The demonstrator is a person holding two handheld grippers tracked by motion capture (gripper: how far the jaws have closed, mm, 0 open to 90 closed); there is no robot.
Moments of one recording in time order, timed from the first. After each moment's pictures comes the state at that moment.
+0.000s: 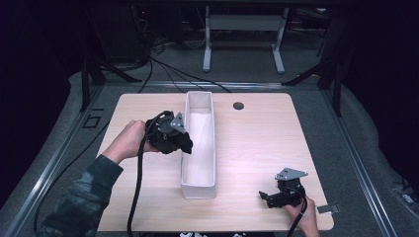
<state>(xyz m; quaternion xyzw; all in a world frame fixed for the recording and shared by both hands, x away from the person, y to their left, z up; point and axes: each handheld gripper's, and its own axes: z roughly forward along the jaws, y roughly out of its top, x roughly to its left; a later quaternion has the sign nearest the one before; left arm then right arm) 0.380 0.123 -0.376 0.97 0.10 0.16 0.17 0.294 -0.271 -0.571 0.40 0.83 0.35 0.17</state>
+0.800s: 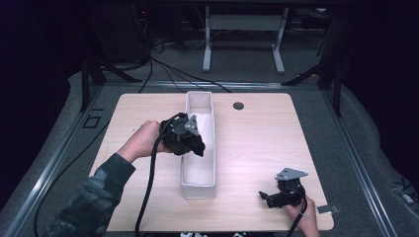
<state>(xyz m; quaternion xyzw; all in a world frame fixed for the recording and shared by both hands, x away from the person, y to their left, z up) 0.385 0.091 -0.384 0.97 0.07 0.15 0.17 0.294 -0.271 -0.571 0.40 0.83 0.35 0.17</state>
